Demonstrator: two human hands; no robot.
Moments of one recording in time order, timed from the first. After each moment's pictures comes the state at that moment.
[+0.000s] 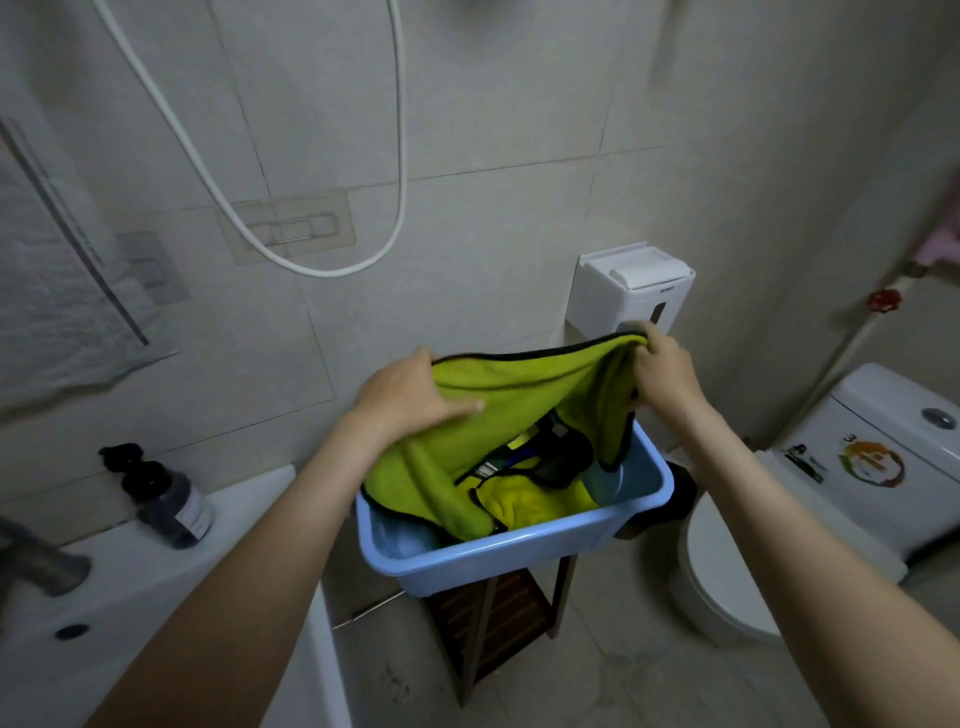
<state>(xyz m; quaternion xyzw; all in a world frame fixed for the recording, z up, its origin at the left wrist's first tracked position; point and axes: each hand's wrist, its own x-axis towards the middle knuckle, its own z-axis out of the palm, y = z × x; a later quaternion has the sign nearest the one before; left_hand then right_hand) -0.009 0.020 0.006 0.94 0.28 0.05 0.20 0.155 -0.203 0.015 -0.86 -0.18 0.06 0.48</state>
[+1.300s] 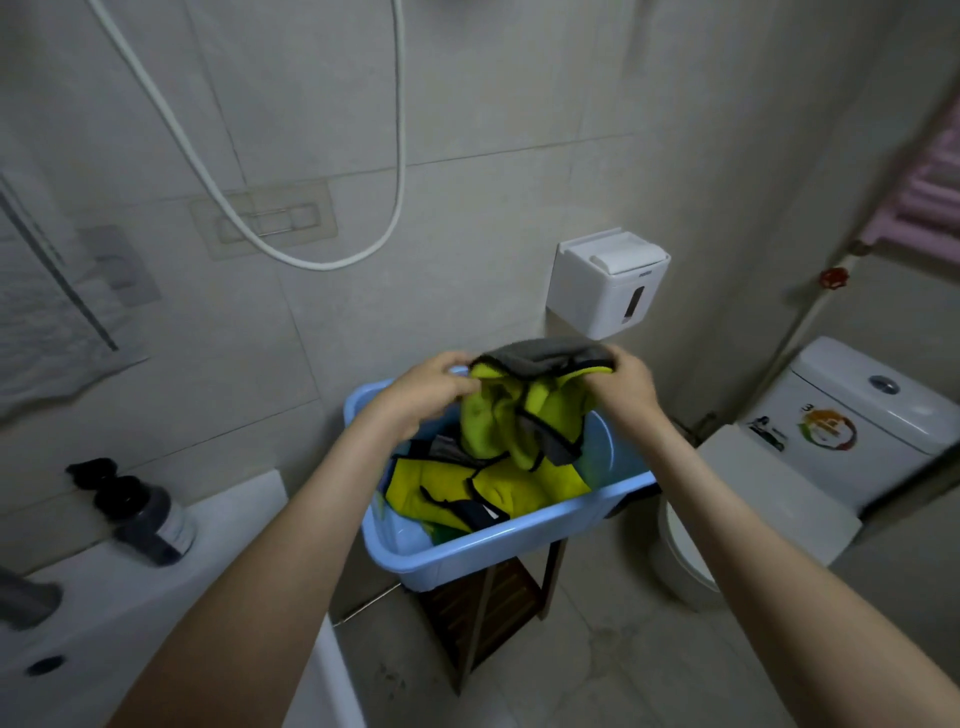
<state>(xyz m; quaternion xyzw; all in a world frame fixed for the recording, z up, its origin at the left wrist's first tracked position) 0.004 0.007 -0.002 0.76 0.23 -0.01 0.61 0.109 -0.184 -0.010 -0.84 -0.16 0.03 0.52</state>
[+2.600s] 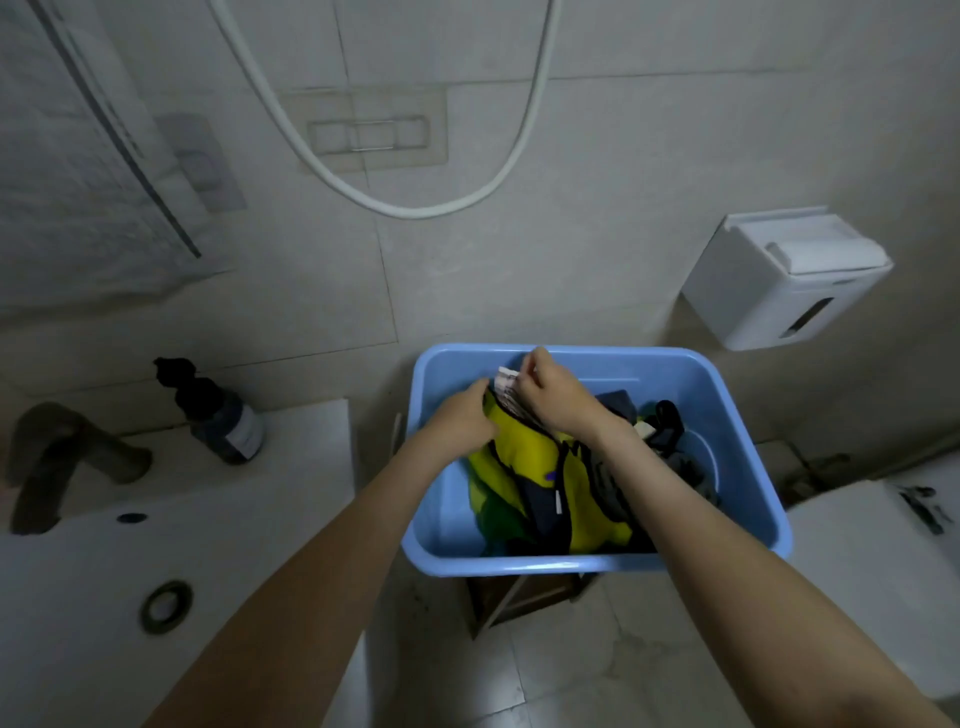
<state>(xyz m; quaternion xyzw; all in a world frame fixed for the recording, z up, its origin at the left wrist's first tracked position) 0.007 0.053 -0.108 0.83 0.35 -0.05 0.43 0.125 -0.032 -0.097 -0.81 -0.43 0.24 0.31</state>
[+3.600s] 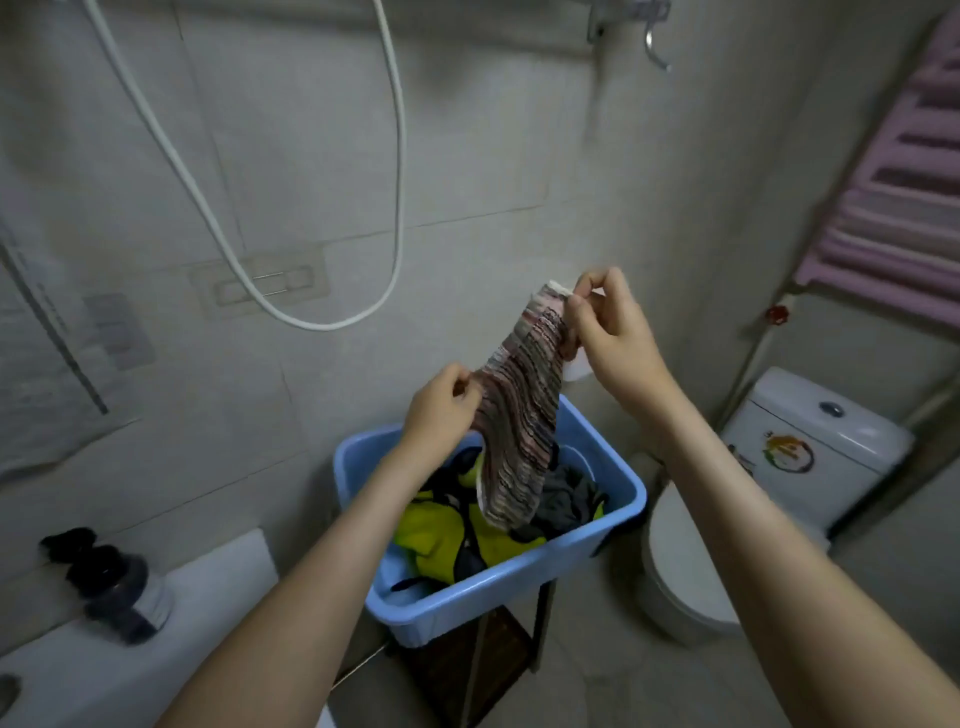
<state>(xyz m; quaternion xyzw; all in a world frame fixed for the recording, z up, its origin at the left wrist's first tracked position) 0.011 -0.003 0.015 0.86 0.18 0.20 0.43 0.078 -0.166 0.098 -0.71 -0.35 -0.06 0.61</state>
